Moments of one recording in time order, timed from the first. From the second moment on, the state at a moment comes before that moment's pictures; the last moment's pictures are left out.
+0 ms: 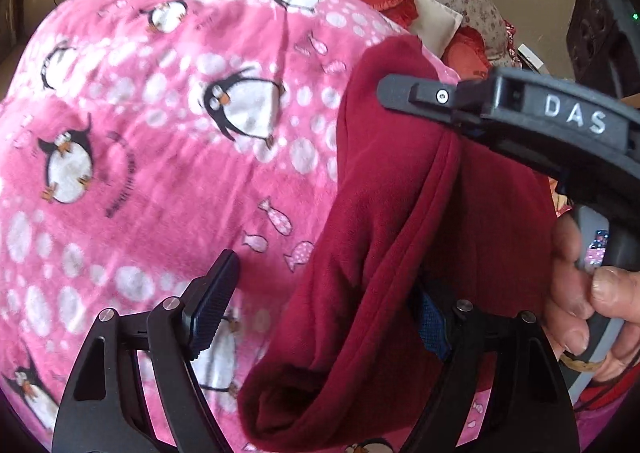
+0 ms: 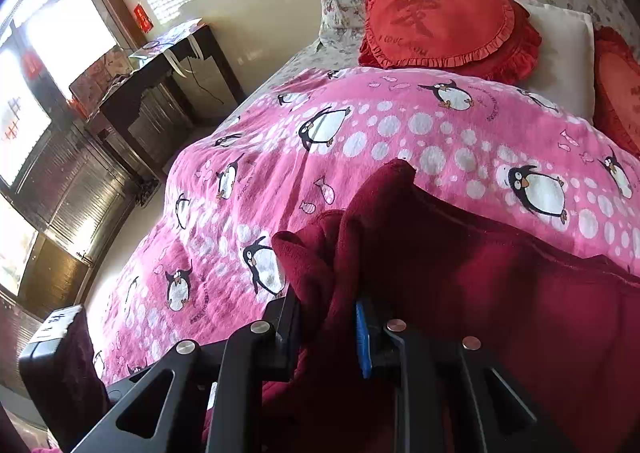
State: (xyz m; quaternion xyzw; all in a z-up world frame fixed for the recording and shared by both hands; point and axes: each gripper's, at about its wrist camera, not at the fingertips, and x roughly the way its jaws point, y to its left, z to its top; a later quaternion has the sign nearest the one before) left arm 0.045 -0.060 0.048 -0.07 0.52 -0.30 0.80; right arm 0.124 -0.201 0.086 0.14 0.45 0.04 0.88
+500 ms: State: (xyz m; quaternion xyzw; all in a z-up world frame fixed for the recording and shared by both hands) left arm 0.039 -0.059 0.046 -0.07 0.51 -0.29 0.81; right arm 0.145 -0.186 0.063 0.10 0.48 0.03 0.87
